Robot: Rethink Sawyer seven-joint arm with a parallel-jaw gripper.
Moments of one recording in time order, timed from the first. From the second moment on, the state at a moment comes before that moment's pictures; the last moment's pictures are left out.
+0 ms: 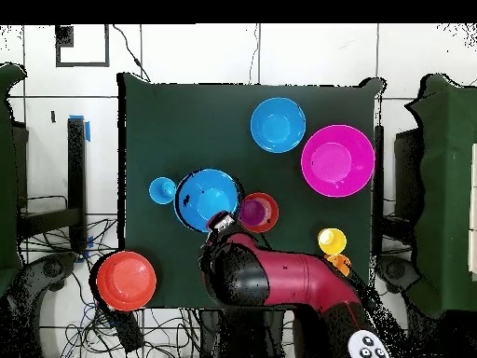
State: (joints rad) arm -0.60 -1.08 0.41 2.24 -0.16 0.24 2.56
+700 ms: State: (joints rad) arm -0.68 -1.21 0.52 2.27 -0.06 0.38 2.56
